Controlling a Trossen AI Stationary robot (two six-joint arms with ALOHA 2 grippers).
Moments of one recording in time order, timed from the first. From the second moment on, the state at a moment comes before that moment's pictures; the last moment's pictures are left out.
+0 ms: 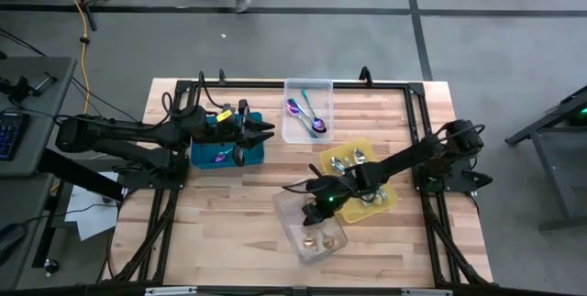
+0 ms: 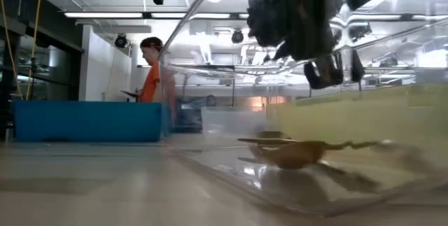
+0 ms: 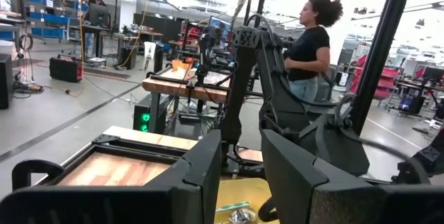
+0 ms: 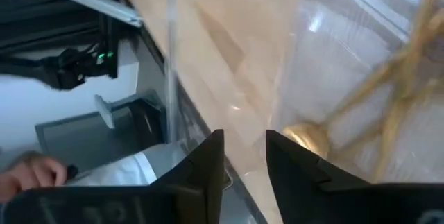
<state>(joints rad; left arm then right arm) 0.08 1.04 0.63 0.54 0.04 -0.17 0.29 1.74 1.00 0.07 -0.30 1.36</state>
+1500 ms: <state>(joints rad) 0.08 0.98 0.63 0.54 0.03 -0.18 -0.25 1.07 1.00 -0.04 -0.47 0.21</state>
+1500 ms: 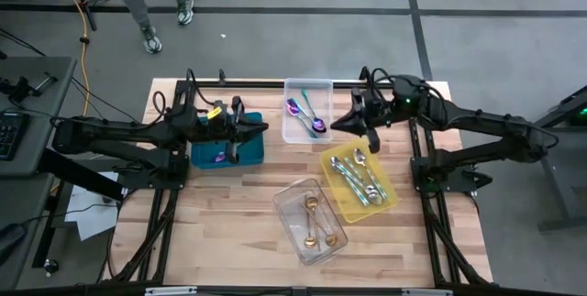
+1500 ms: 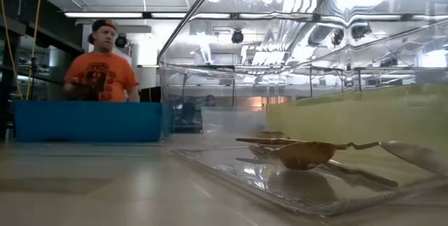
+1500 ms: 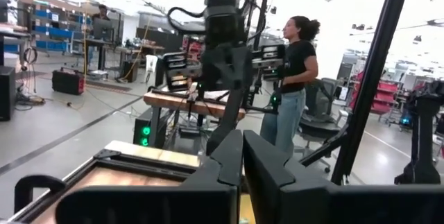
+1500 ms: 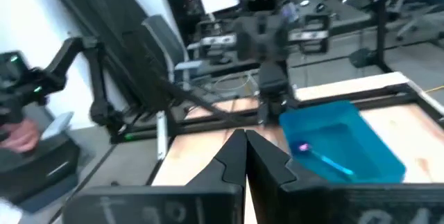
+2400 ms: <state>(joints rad) 0.08 0.83 0.63 0.39 0.03 -0.13 -0.18 0.99 1.00 -0.18 -0.35 0.21</state>
